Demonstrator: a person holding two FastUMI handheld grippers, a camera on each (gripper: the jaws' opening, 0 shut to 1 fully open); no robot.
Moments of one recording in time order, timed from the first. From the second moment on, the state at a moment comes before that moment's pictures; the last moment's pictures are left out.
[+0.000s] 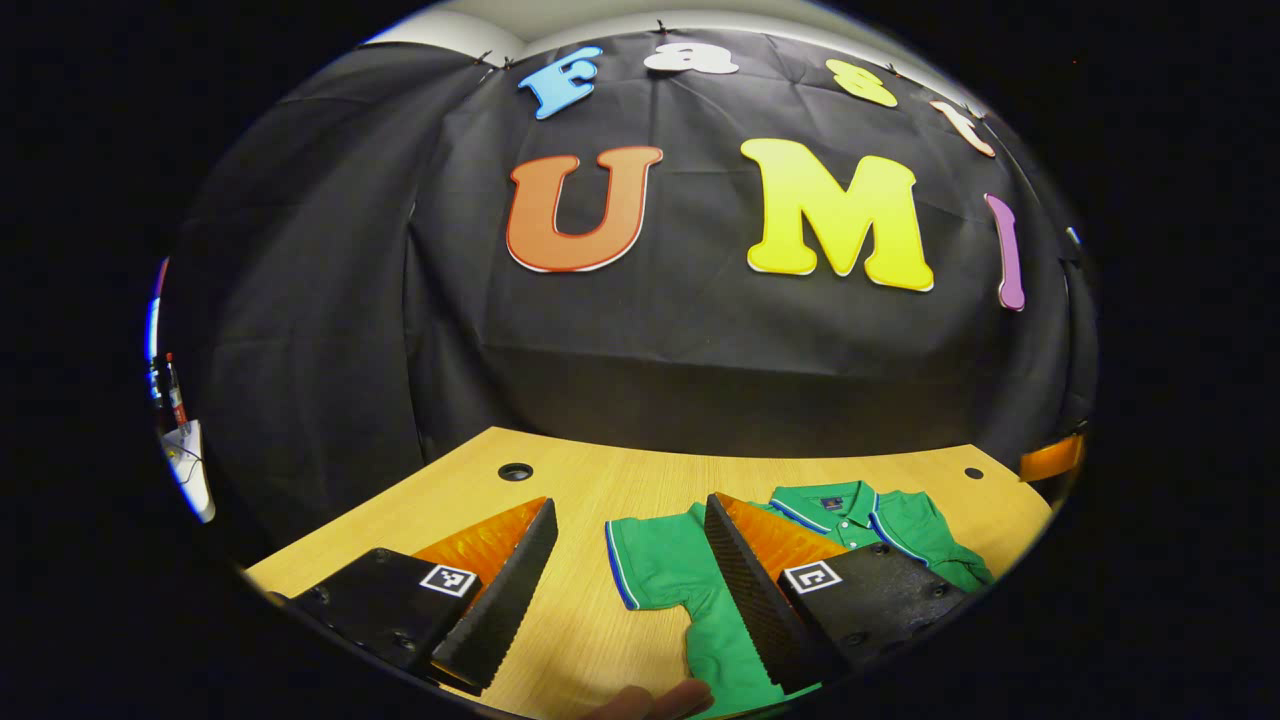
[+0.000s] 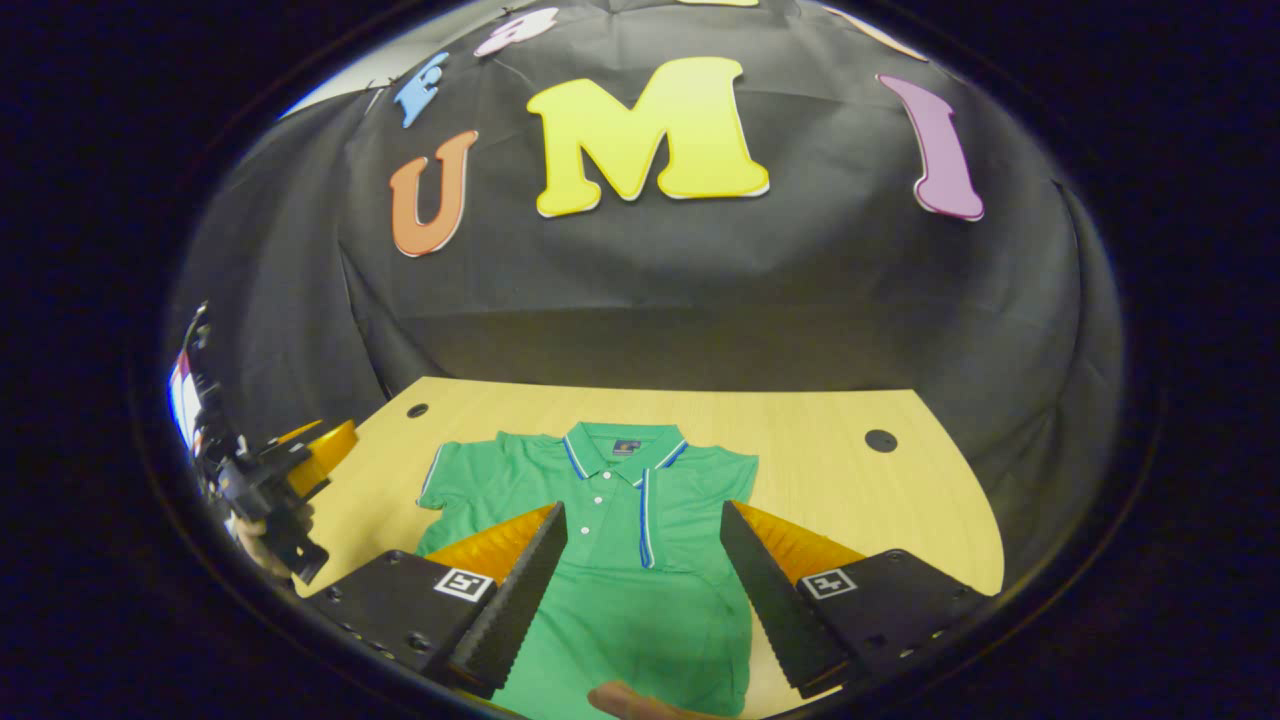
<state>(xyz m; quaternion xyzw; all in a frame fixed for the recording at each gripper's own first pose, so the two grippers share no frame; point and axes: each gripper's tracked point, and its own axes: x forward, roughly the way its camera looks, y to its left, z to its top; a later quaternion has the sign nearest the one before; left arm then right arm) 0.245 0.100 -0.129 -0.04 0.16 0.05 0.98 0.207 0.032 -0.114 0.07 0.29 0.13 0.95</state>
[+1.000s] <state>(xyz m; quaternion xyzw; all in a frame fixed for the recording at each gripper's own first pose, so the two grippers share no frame) 0.295 0.106 -0.287 -0.10 0.50 0.08 0.86 0.115 -0.048 -0.070 0.10 0.17 0.14 0.97</state>
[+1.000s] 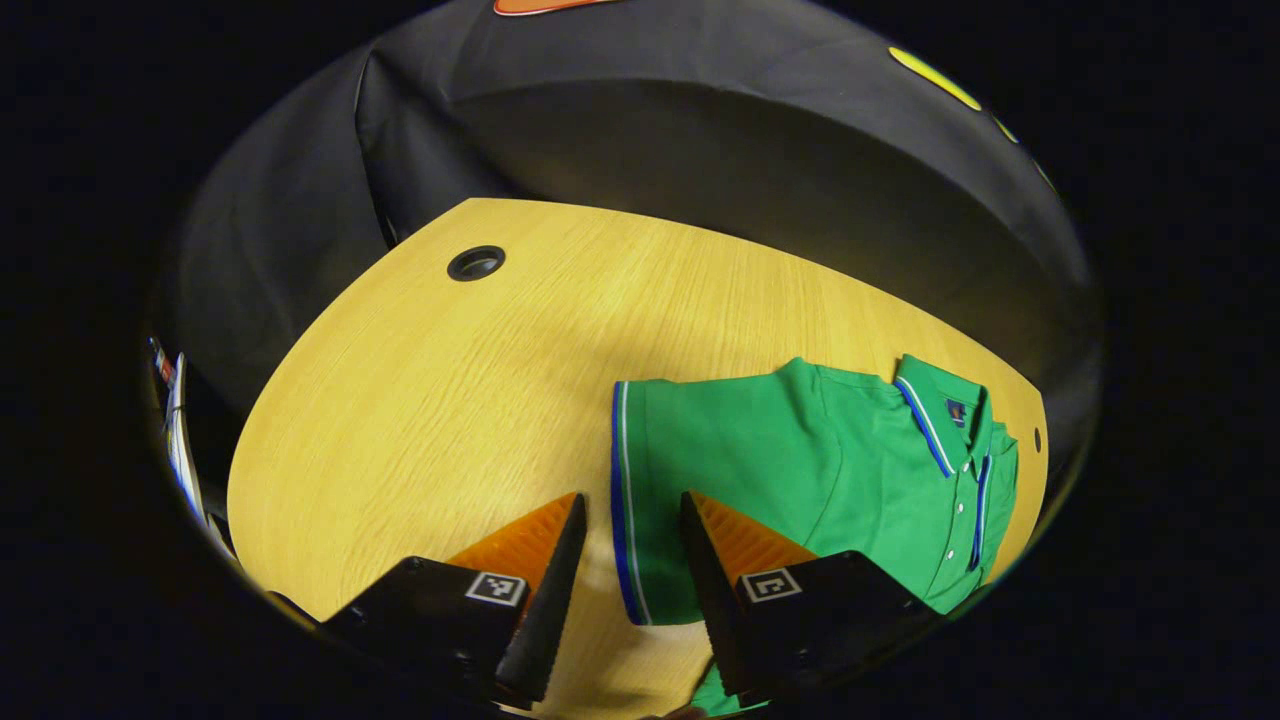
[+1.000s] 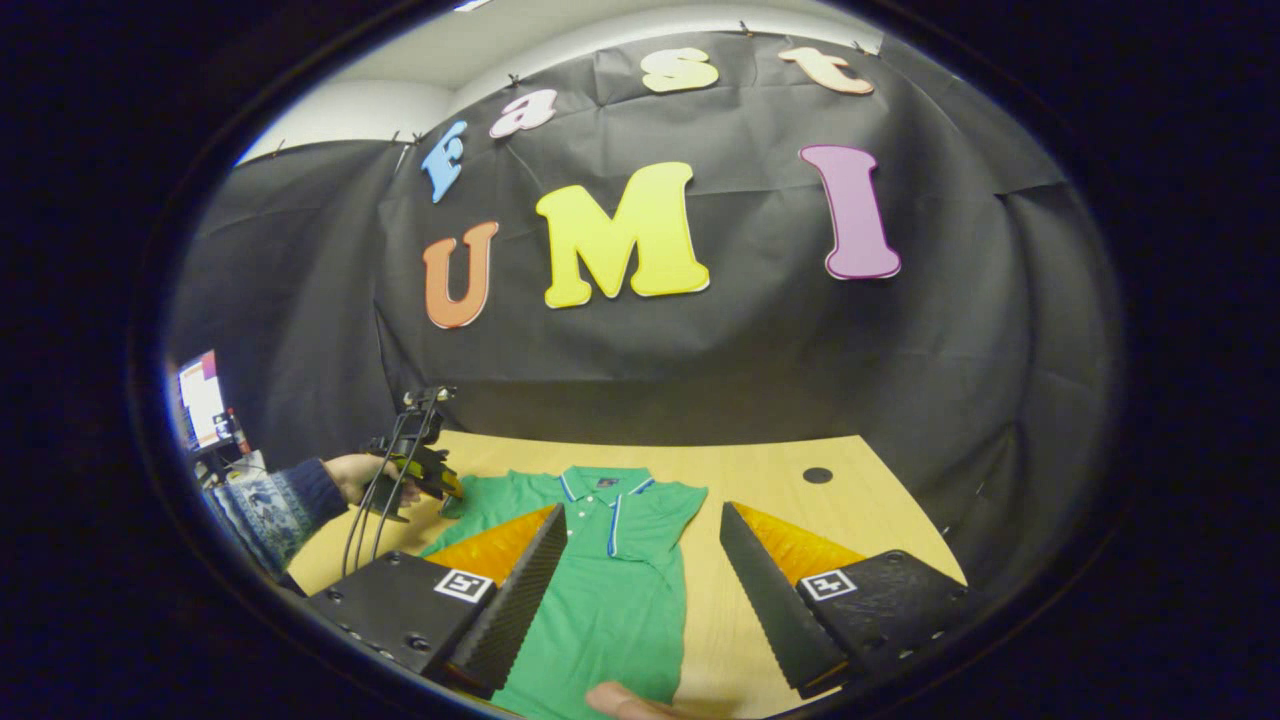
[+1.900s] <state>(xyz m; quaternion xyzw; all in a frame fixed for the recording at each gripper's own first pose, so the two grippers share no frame) 0.305 0.070 -0.253 -0.10 0.51 0.05 0.85 0.109 -0.064 -0.084 0.10 0.18 0.13 0.97</state>
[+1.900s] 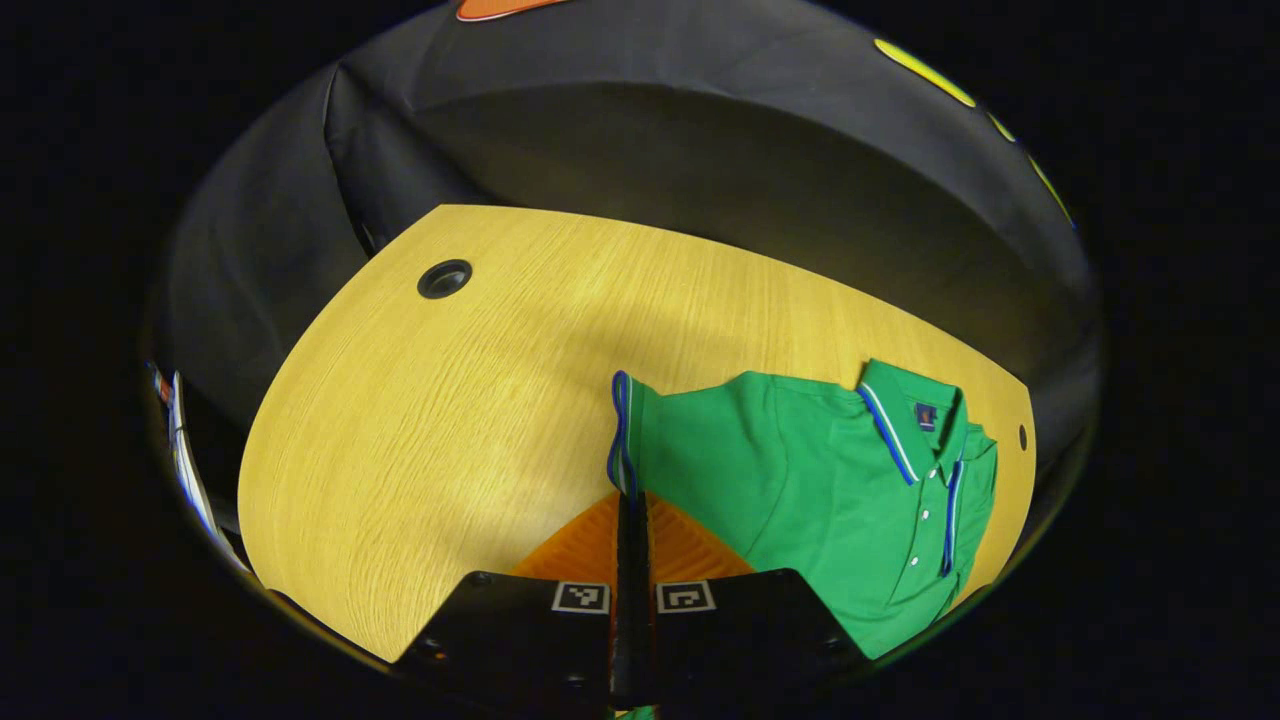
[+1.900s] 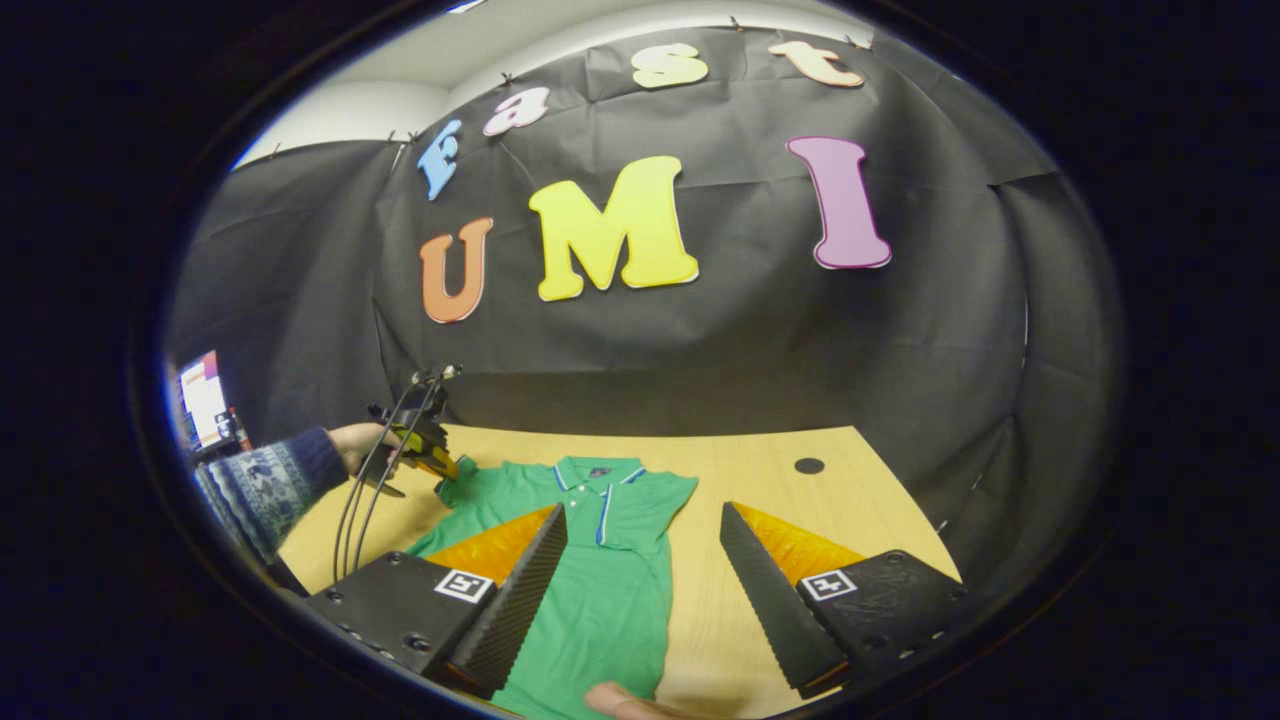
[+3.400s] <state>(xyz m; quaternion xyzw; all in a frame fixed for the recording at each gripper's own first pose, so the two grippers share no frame) 0.260 -0.116 -0.185 -0.06 0.45 -0.07 0.89 0.085 -0.082 -0.117 0.08 0.23 0.09 0.97</state>
